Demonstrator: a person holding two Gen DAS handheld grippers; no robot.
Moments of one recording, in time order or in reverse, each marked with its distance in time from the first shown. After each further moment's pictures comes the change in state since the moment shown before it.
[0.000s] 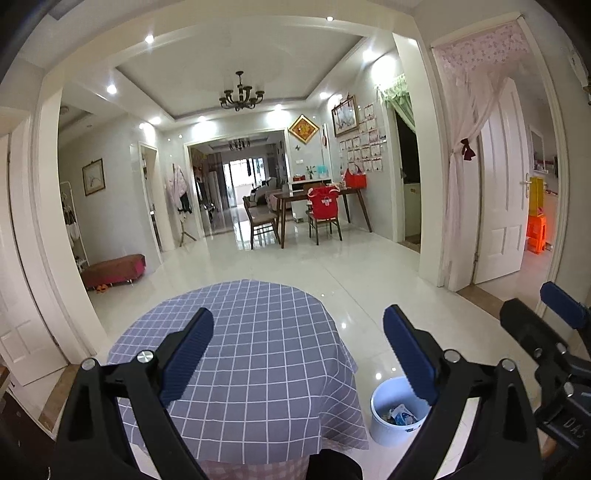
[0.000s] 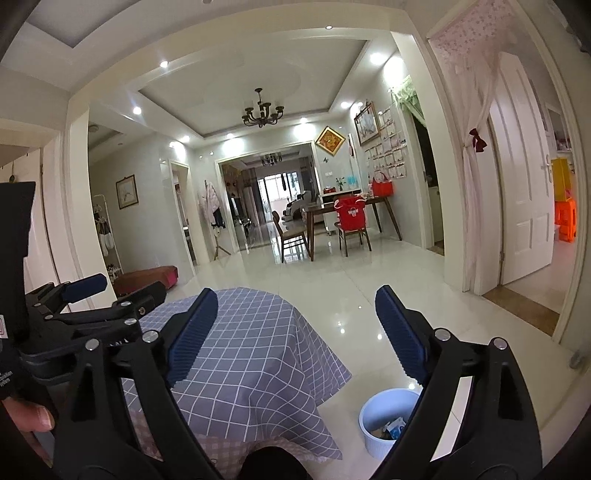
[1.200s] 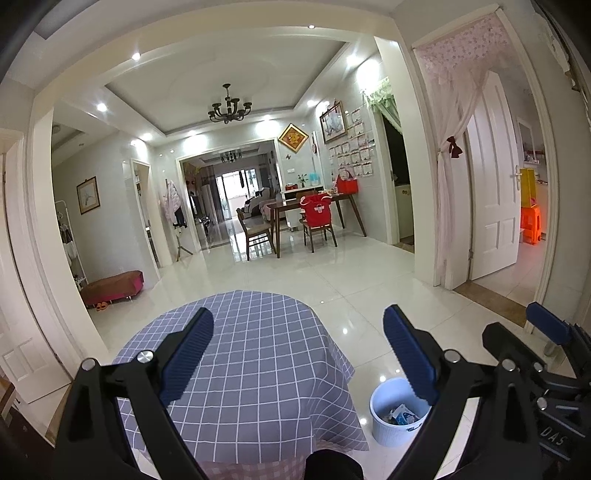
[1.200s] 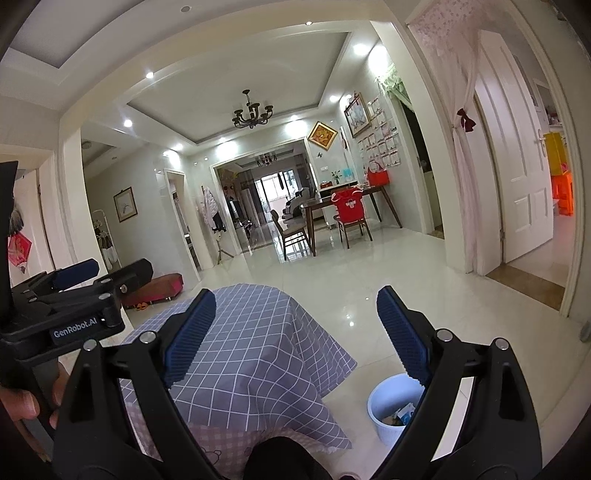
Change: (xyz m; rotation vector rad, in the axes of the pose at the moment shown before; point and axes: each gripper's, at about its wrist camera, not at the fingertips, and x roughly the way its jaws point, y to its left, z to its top) left arm -0.016 -0.022 -0.007 0.054 -0.028 -0.018; right arm -0.010 -0.026 -0.022 0.082 0.012 0.005
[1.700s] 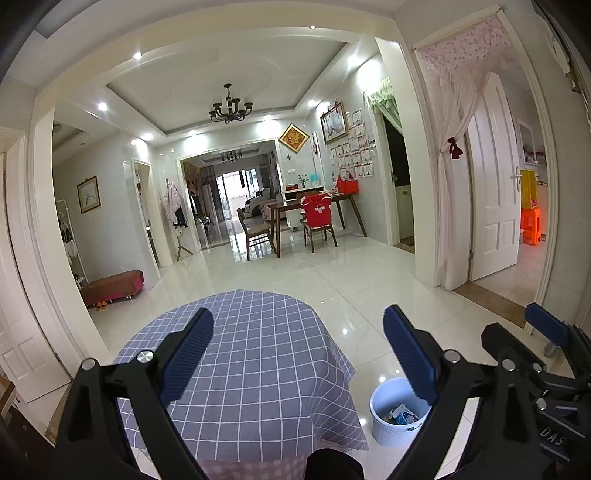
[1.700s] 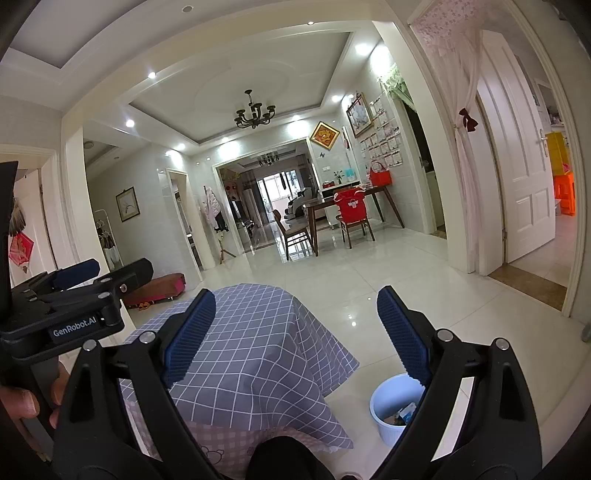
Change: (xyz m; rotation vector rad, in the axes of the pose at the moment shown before) left arm -0.004 0.001 -0.002 0.001 -0.005 -0.001; right arm 0.000 0.002 -0.003 -0.001 -0.002 0.004
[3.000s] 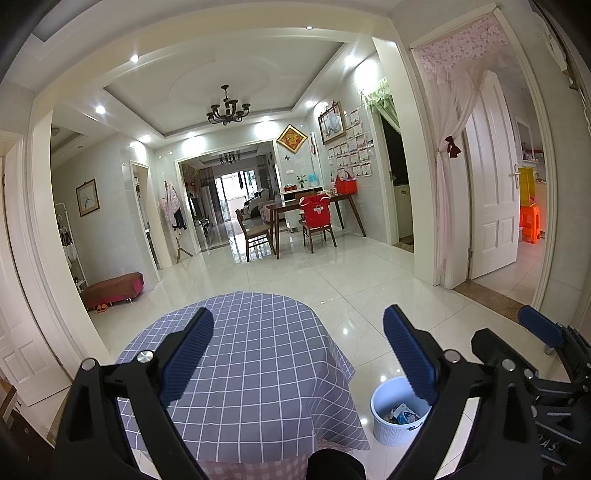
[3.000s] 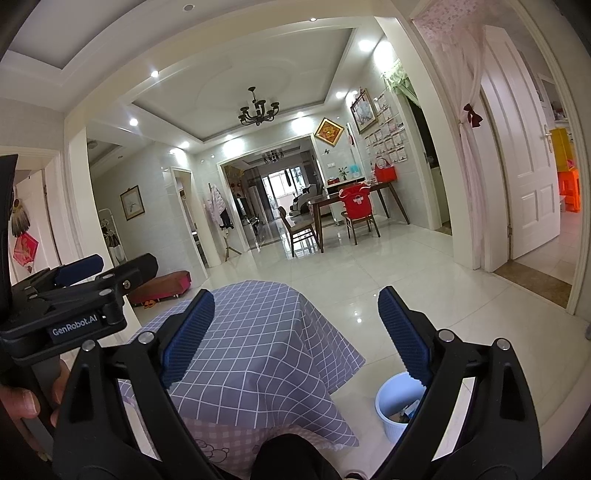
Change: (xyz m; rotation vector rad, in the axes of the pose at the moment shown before) left arm 0.001 0.002 -0.002 0.009 -0.001 -0.003; right arm 0.009 0.012 -0.004 0.005 0.012 0.020
